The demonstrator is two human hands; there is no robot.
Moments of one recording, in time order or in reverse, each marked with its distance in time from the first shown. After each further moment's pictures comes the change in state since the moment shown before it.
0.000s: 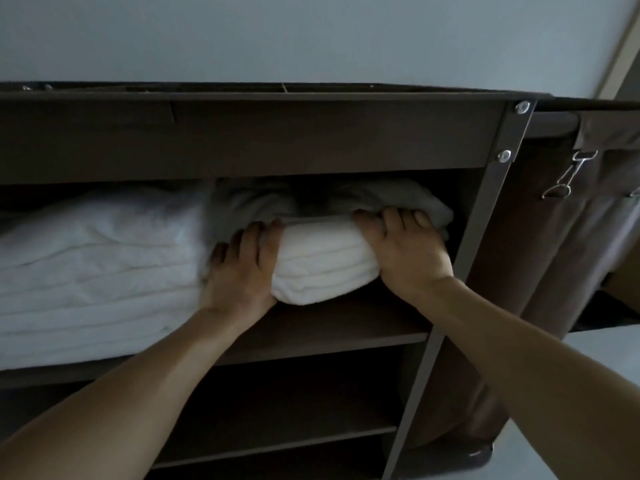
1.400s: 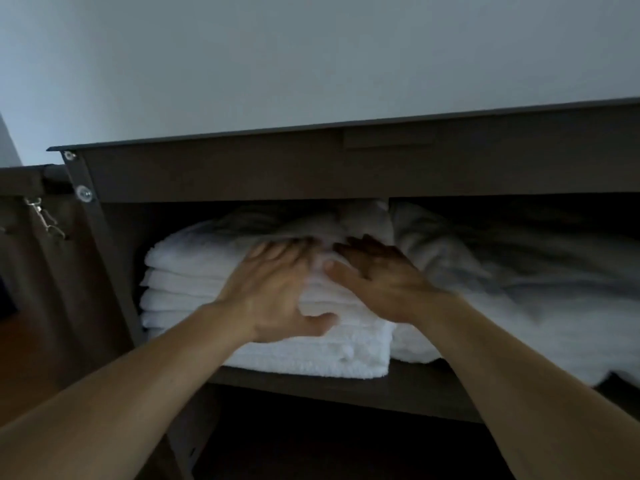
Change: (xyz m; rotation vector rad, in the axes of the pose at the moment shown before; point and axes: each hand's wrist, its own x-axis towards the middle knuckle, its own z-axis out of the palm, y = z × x) left_hand -0.059 -0.171 -0.092 0.102 -0.187 -0.056; right_hand 0.112 -0.216 -0.067 0.845 -0.418 -0.200
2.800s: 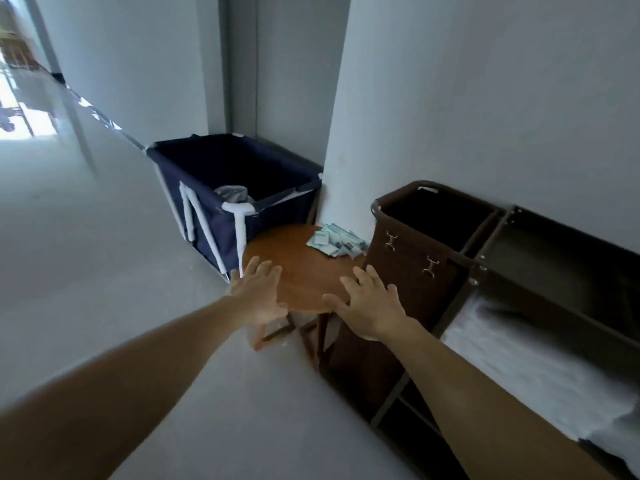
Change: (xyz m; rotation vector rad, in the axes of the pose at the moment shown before) left_hand -0.414 -0.351 -0.286 -0.166 -0.536 -0.888; right_hand 0.007 -0.579 -0.039 -0.170 -0.498 -0.270
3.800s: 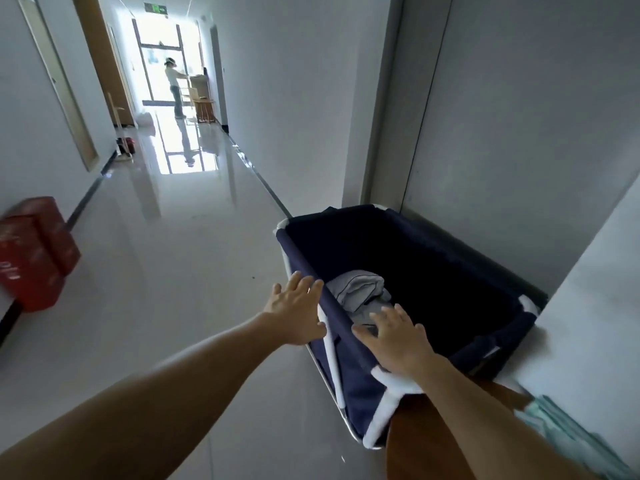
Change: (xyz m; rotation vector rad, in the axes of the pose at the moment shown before) left_hand 0.441 -0.465 -0.128 0.067 0.095 -0.205; right_hand 0.667 -0.309 -0.061 0.022 -0.019 -0.267
